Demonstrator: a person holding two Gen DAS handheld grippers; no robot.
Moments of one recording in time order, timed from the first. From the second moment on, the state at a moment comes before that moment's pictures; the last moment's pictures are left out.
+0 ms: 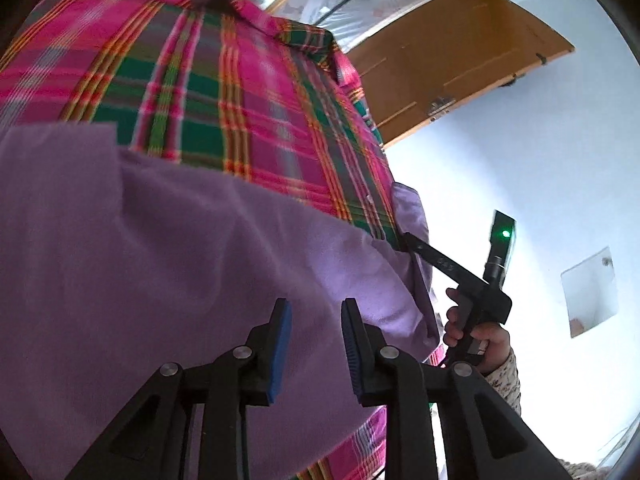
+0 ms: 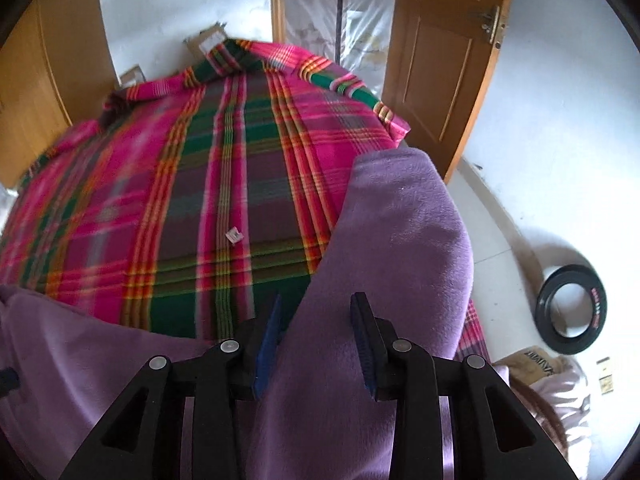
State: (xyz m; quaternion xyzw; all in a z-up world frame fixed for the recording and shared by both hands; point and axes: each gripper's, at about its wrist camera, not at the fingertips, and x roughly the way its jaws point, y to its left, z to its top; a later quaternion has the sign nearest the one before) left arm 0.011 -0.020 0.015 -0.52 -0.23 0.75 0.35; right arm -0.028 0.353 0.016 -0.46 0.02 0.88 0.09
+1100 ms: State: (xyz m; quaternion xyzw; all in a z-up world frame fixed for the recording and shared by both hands) left arm 0.020 0.031 0.002 -0.56 -0.18 0.73 0.35; right arm 0.050 0.421 0.038 -0.38 0.14 0.91 0.14
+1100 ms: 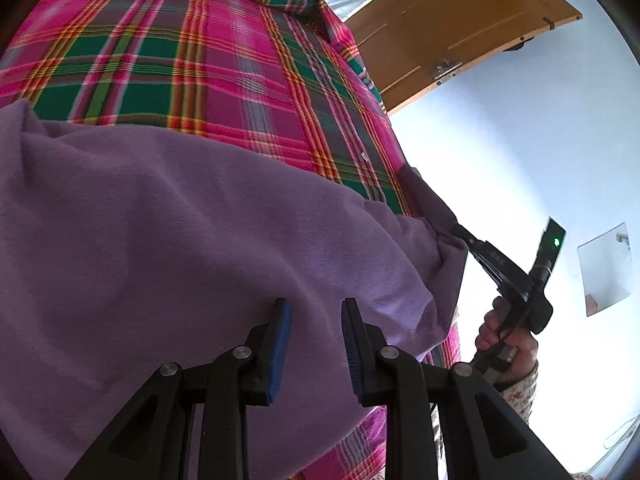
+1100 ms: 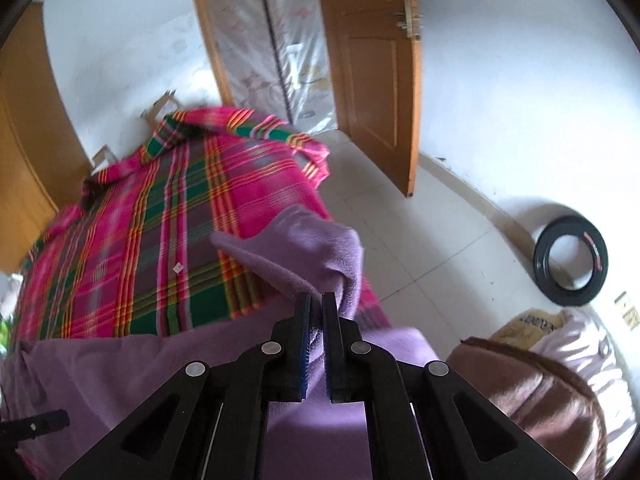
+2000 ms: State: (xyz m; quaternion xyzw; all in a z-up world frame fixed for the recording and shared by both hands) left arm -0.025 0.168 0.028 -0.55 -0.02 0.72 0.43; right arm 0.103 0.457 0.003 -0.36 0.22 0.90 0.13
